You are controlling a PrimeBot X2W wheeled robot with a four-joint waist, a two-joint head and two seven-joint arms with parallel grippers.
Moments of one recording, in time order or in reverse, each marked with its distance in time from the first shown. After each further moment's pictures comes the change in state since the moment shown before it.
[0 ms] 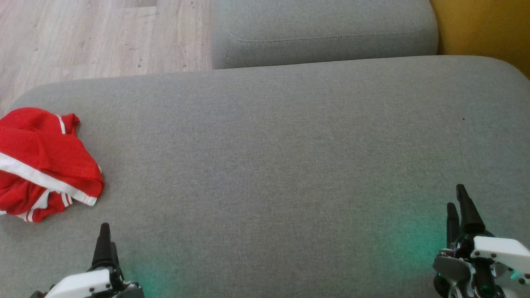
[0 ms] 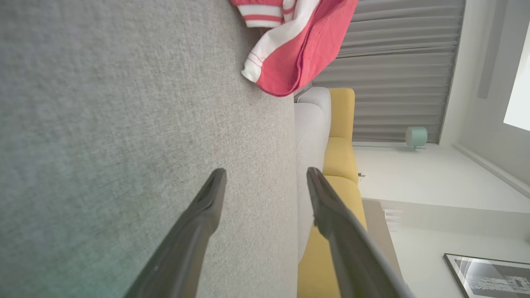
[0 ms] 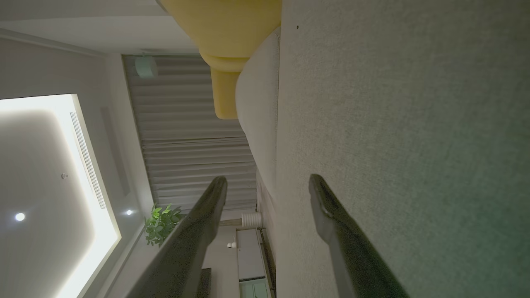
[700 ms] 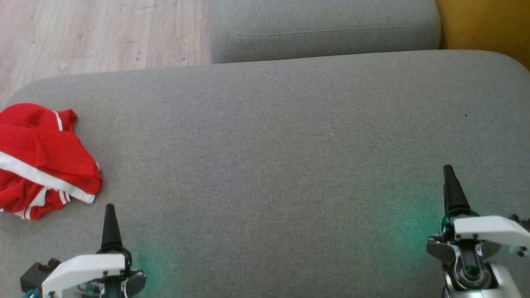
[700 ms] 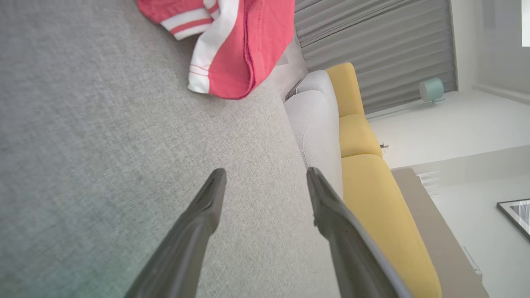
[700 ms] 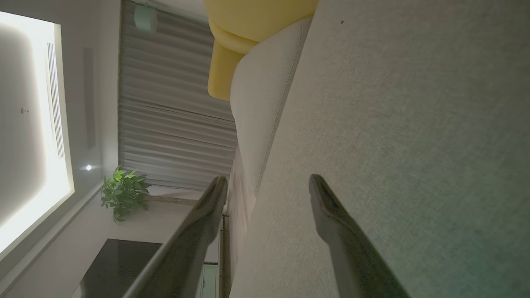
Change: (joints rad) left arm -0.053 0.015 -0.037 0.009 0.260 0.000 -0.058; right arm -0.071 -0.028 0.068 0.032 -0.231 0.000 -0.061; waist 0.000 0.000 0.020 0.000
